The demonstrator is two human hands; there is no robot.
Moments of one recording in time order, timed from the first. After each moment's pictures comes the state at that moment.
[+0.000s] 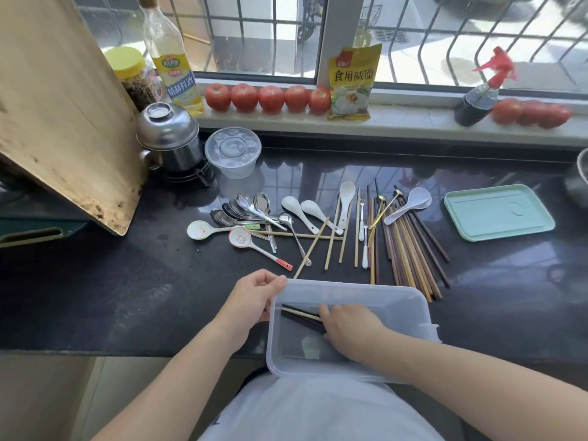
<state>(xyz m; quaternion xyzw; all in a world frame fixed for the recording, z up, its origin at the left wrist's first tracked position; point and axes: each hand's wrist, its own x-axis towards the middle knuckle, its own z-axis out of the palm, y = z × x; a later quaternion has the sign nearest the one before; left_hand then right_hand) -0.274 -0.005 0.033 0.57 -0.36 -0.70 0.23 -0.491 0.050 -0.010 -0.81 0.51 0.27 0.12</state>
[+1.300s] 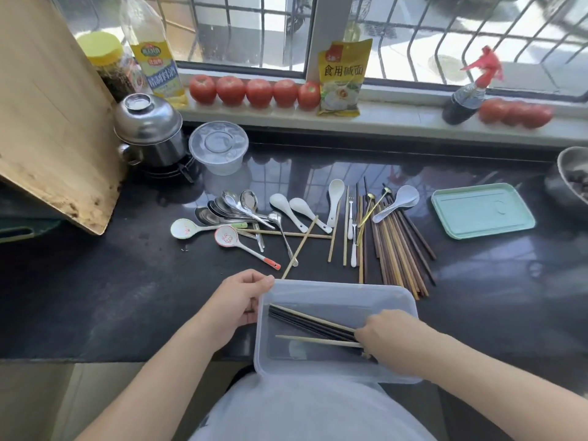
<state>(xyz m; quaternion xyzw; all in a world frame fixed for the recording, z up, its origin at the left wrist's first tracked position) -0.269 -0.017 0.027 0.54 -0.31 -0.76 0.20 -0.542 0.062 0.078 -0.78 0.45 0.40 0.19</state>
